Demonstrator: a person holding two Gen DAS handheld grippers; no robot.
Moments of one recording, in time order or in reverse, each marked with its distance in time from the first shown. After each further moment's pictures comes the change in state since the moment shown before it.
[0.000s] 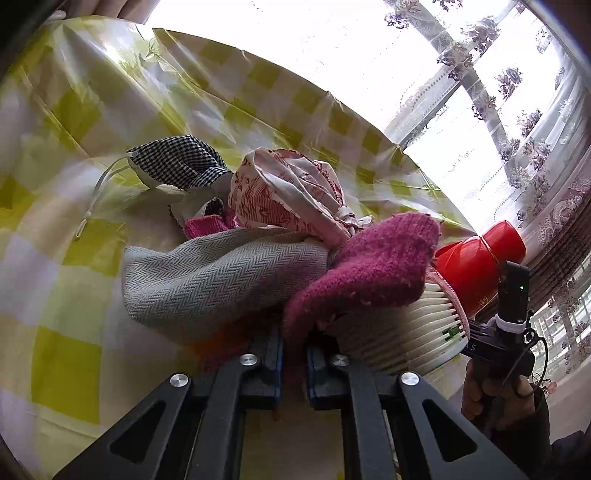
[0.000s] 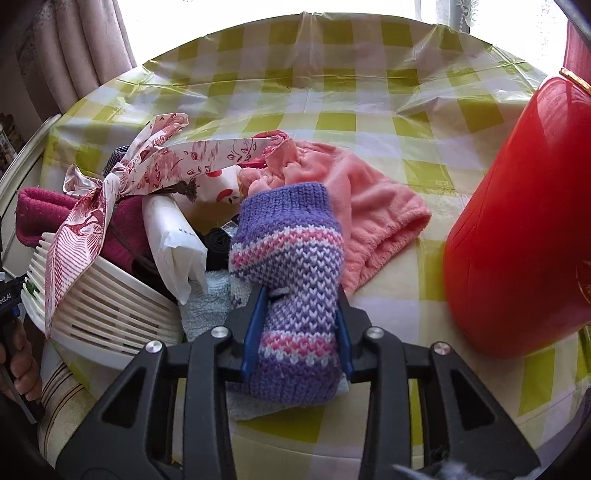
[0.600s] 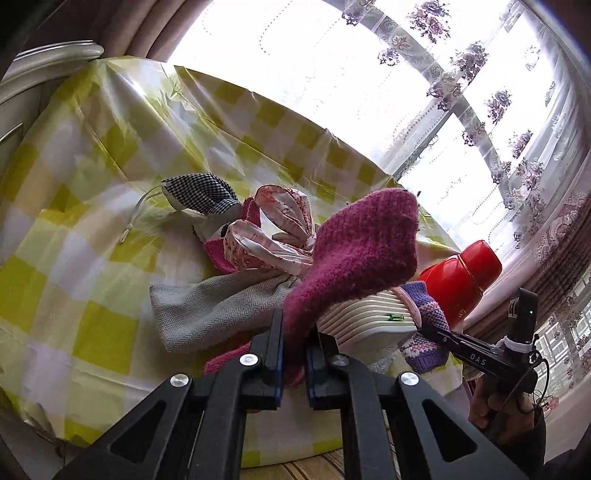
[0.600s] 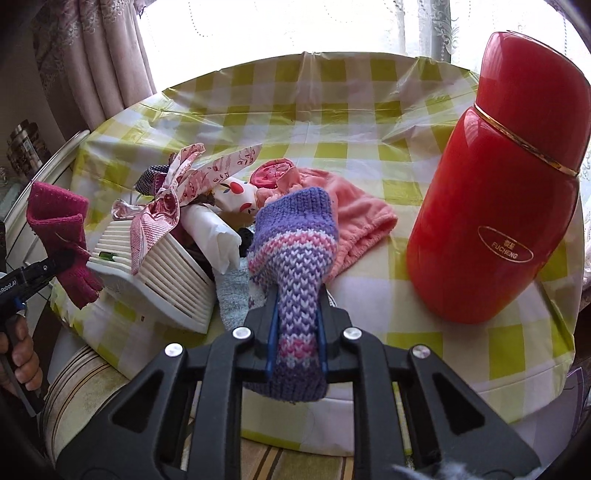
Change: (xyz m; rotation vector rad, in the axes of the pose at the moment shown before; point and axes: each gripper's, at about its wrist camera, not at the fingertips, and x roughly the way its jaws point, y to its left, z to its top) left arm -0.072 -0.018 -0.019 -0.023 -0.119 0.030; right arm -0.075 -0.005 -0.025 0.007 -0.098 0.025
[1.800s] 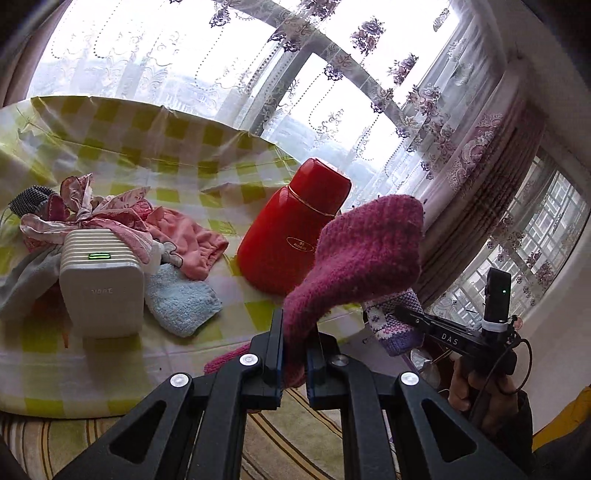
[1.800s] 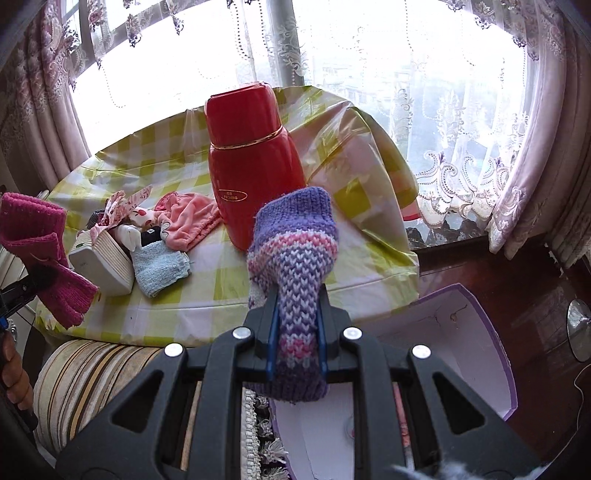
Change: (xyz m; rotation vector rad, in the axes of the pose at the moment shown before) left arm -0.002 -0.202 -0.067 0.259 0.121 -0.298; right arm -0.168 -0.141 -0.089 0.227 -0.116 -0.266
